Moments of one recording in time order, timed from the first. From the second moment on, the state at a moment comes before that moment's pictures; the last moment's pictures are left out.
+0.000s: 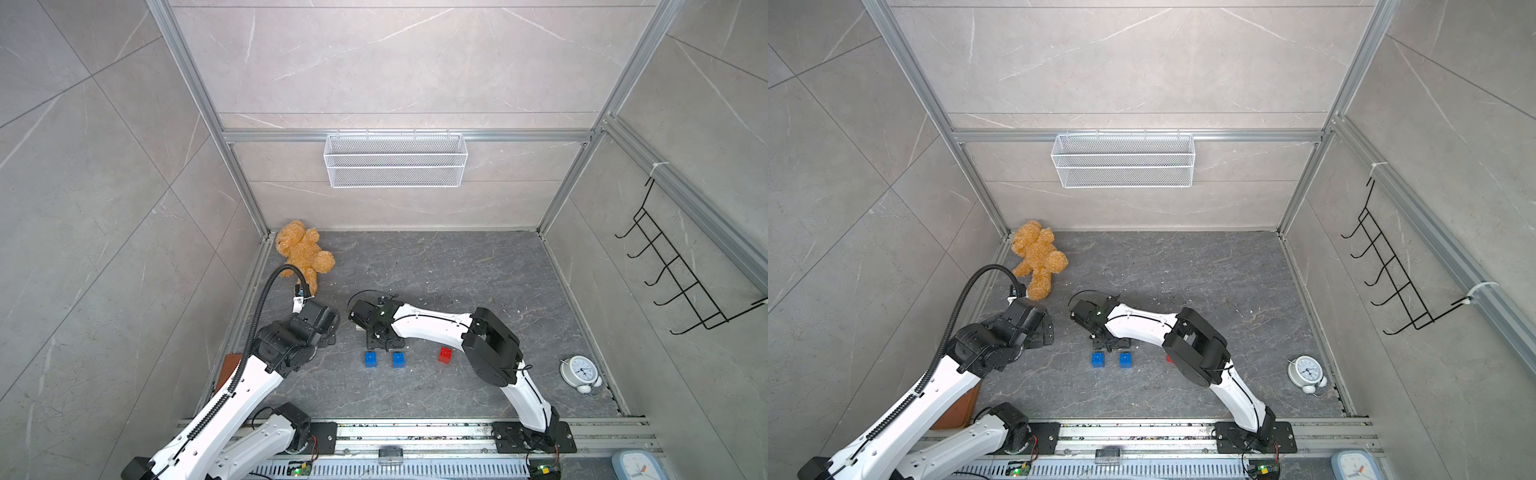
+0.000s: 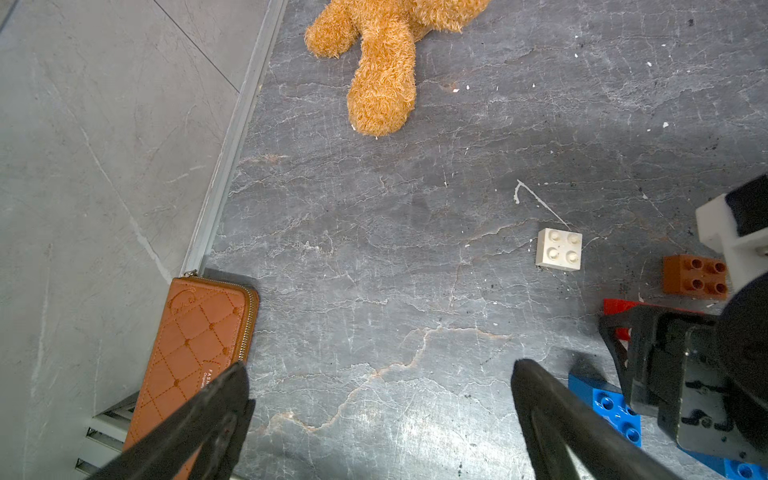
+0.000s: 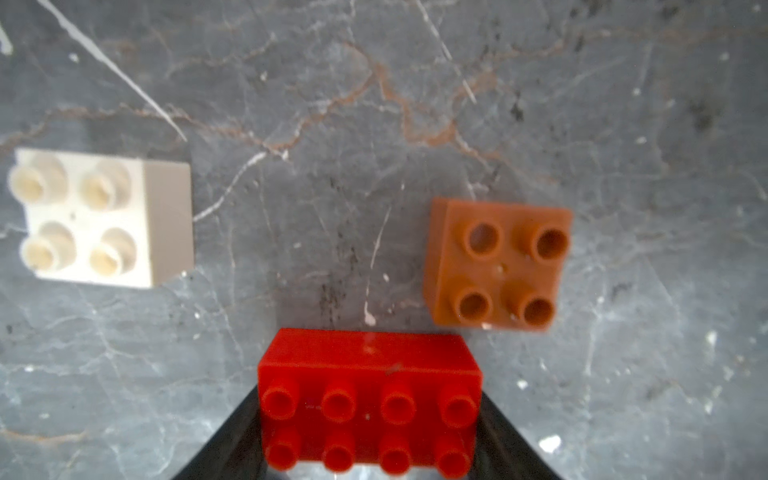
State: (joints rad) left arm -0.59 0.89 0.96 -1.13 -0.57 -0.54; right arm 1.06 2.22 1.74 -0.91 0.21 0.94
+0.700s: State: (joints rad) left arm -0.57 0.83 0.96 -1.14 -0.58 -0.55; right arm 1.17 2.12 1.91 -1.16 0.20 1.02
